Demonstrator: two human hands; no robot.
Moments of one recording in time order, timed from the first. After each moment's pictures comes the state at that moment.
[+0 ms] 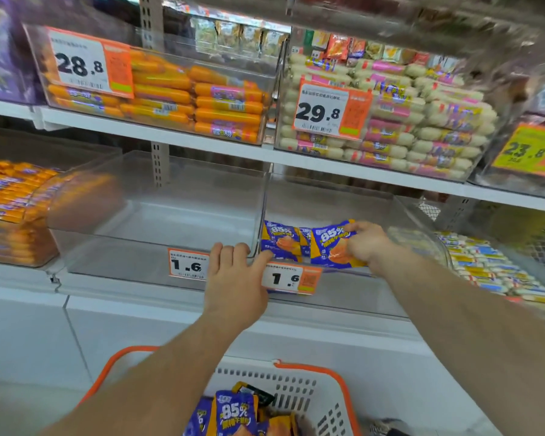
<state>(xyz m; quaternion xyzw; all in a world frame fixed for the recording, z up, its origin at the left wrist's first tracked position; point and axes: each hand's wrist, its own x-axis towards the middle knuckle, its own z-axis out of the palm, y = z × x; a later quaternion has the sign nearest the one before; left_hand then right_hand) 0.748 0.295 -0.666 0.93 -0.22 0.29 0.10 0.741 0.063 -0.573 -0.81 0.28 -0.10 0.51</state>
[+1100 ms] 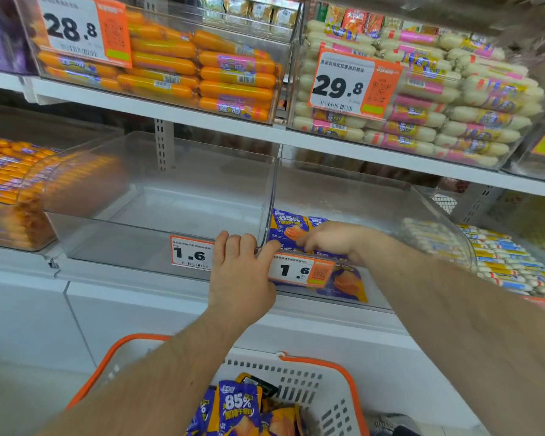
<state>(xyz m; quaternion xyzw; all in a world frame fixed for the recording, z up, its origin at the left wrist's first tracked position) 0.756 0.290 -0.678 0.90 -0.21 0.36 0.11 0.778 0.112 -0.576 -0.97 0.08 0.19 0.16</state>
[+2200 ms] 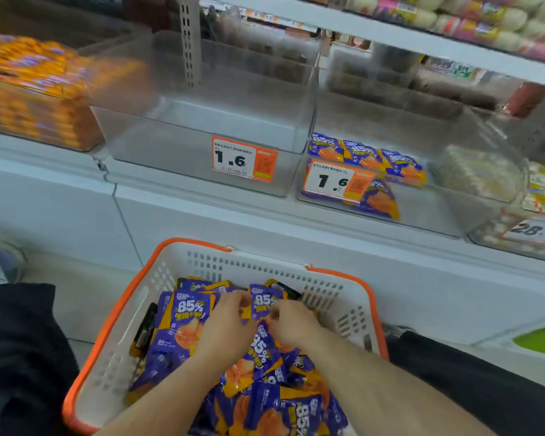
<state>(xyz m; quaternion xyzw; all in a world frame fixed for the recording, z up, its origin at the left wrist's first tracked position) 0.613 0.374 -0.822 0.89 -0.03 -0.10 0.44 0.631 0.215 -0.848 -0.95 0.06 0.23 0.20</state>
